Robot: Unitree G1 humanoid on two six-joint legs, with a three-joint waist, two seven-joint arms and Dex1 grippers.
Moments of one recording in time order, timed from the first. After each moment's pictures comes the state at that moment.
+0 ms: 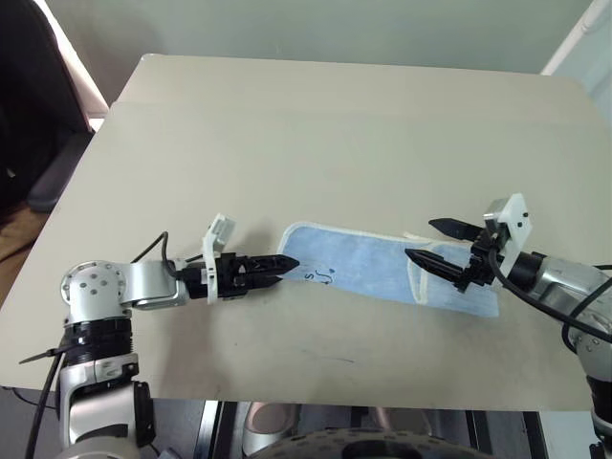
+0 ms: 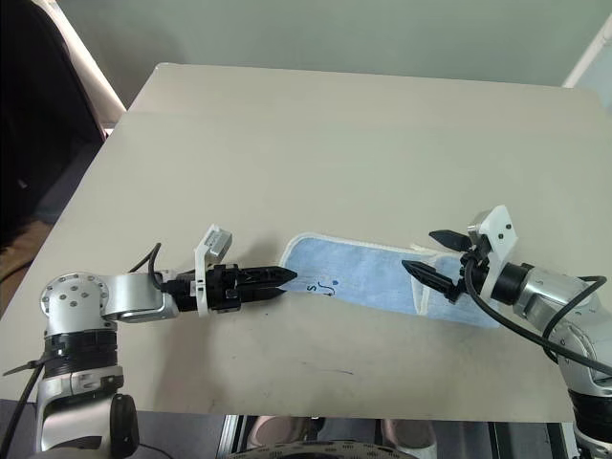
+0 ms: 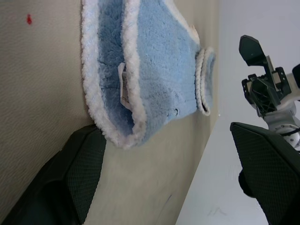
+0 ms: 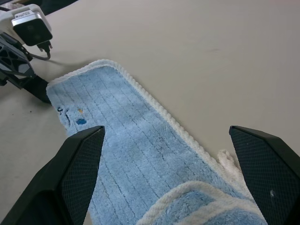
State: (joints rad) left arm -0.37 0.56 0.31 0.15 -1.57 1.58 -0.09; right arm -0.06 -0.75 -0.17 -0.45 0.70 0.69 0.73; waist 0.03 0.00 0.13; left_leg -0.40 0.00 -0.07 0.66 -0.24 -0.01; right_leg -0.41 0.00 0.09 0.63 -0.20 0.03
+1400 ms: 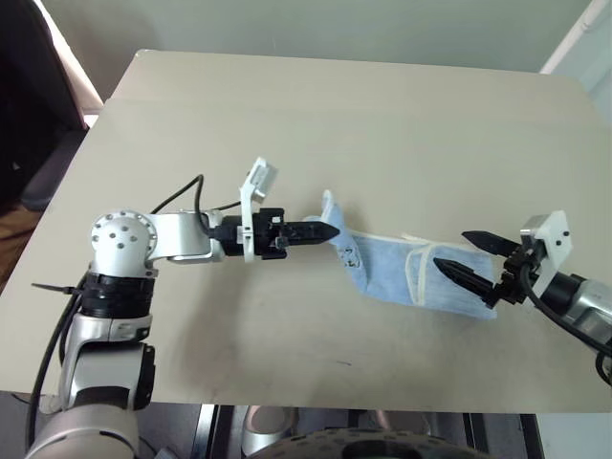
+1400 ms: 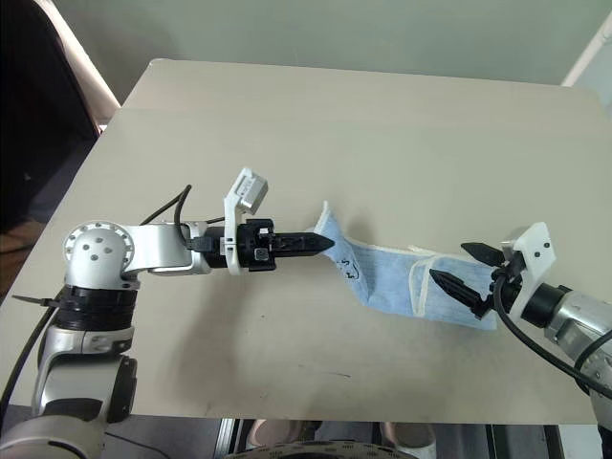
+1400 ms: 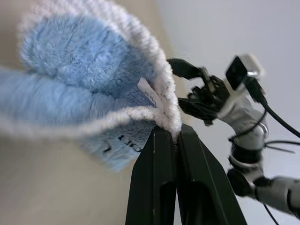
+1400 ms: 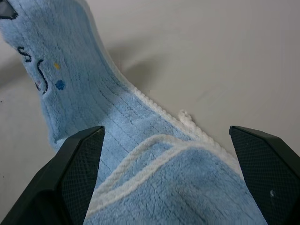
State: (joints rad) left arm -0.64 0.60 -0.02 0.06 -1.72 1.36 -0.17; right arm 0.17 -0.76 -0.39 -0.57 0.73 0.73 0.70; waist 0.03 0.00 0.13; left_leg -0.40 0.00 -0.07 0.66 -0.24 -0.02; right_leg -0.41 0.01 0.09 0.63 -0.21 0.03
